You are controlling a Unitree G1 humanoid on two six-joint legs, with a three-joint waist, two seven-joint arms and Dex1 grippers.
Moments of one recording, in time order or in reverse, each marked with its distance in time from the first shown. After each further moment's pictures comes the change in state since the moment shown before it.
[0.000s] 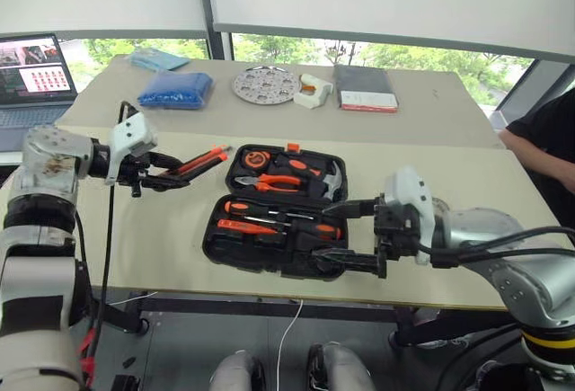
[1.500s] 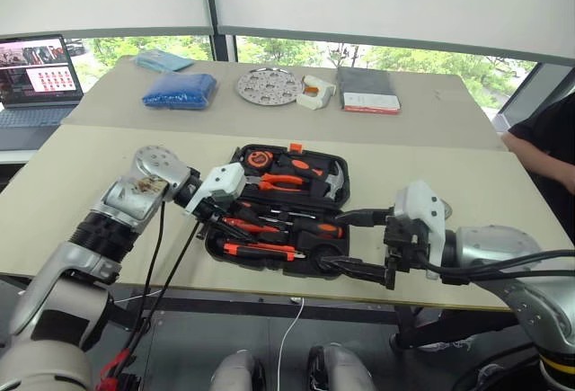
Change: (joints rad) left arm 0.108 -0.089 -0.361 -0.466 -0.214 0.173 -0.026; right arm 0.115 -0.036 -0.067 -0.076 0.008 -0.001 -0.089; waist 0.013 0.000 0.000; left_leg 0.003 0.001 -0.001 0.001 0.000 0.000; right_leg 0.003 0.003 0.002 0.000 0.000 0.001
